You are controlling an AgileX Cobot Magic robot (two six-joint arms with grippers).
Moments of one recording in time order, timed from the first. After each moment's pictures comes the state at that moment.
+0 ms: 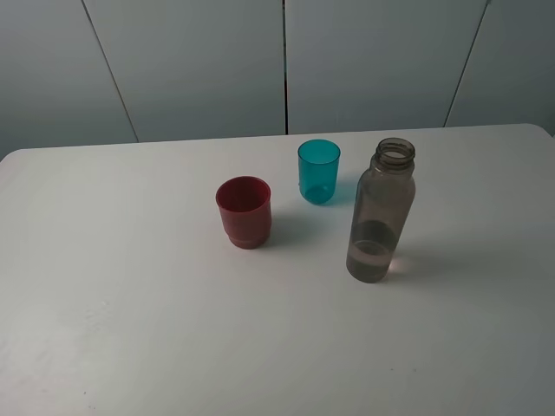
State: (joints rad) left arm -0.06 0.00 -0.51 0.10 1.08 -0.04; right arm -0.03 0.00 -0.50 -0.07 1.10 0.04
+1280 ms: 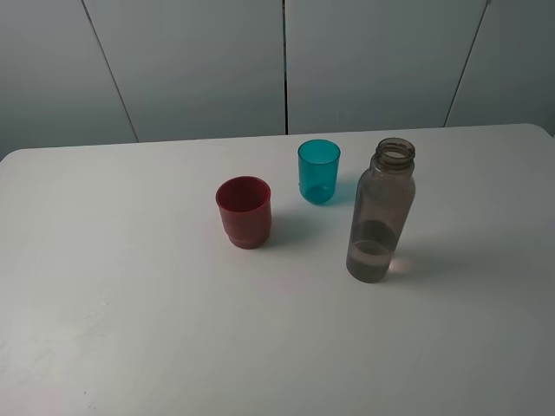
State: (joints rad) left arm -0.06 0.00 -0.51 0.10 1.08 -0.04; right arm -0.03 0.00 -0.50 -0.07 1.10 0.04
